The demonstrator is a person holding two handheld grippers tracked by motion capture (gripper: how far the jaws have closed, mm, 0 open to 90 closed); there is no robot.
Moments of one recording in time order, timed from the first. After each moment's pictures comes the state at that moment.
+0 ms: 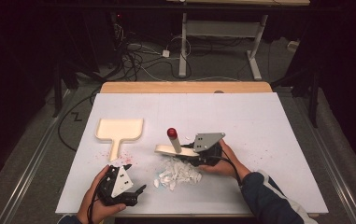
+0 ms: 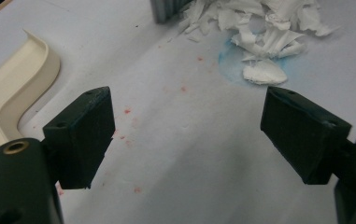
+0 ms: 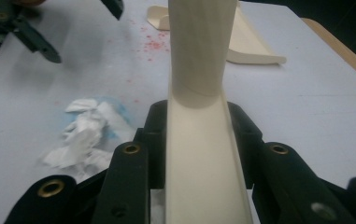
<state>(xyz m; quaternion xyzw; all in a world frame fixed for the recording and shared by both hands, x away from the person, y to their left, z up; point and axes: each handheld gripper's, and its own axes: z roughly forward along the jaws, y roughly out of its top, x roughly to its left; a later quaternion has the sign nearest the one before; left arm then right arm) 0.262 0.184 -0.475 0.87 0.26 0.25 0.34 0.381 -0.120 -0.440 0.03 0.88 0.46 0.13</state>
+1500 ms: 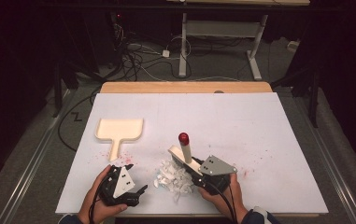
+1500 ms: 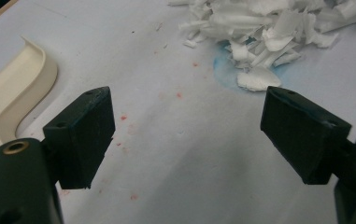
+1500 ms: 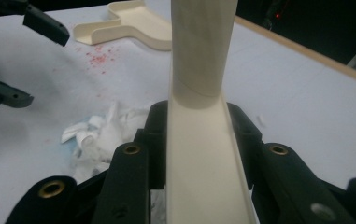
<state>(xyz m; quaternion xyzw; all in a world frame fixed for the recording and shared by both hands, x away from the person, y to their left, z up) 0.261 0.180 -0.473 0.87 0.26 0.25 0.34 0.290 -0.122 -0.440 0.27 0.81 0.45 0.25</state>
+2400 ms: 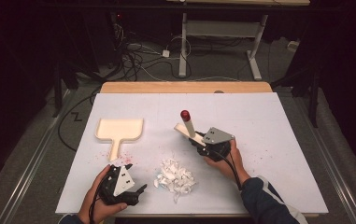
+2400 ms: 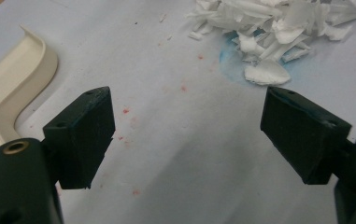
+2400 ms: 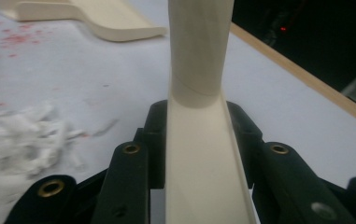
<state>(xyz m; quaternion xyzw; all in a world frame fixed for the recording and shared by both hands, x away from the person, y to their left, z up) 0.264 0.182 -0.476 0.87 0.27 0.25 0.33 0.390 -0.140 -0.455 0.21 0.83 0.44 0.27</state>
